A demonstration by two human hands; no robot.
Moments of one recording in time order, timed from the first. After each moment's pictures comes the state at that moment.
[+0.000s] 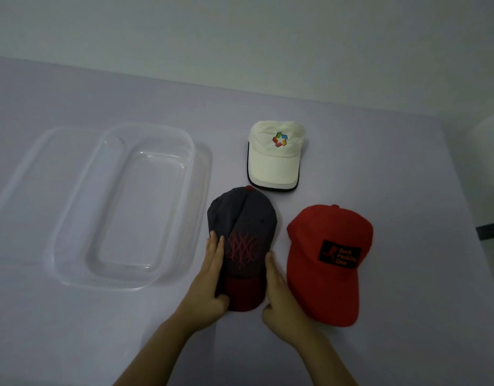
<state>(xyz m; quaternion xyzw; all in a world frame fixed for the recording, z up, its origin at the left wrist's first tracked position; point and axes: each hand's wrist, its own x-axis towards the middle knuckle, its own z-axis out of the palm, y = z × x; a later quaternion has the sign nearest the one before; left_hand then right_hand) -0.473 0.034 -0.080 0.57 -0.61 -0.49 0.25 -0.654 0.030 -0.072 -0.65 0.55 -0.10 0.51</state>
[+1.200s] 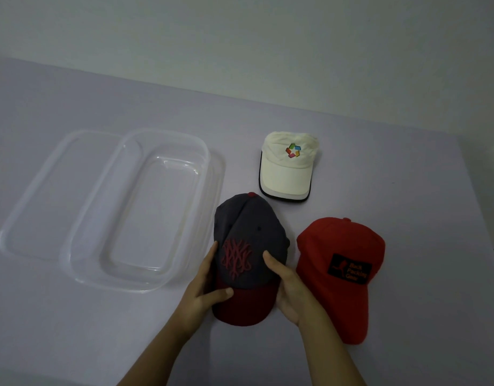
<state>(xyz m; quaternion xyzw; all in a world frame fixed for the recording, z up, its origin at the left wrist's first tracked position) -0.458 0.040 -0.077 0.53 -0.37 -0.65 0.40 -0.639 -0.023 -0.059 -0.19 0.47 -0.29 0.81</state>
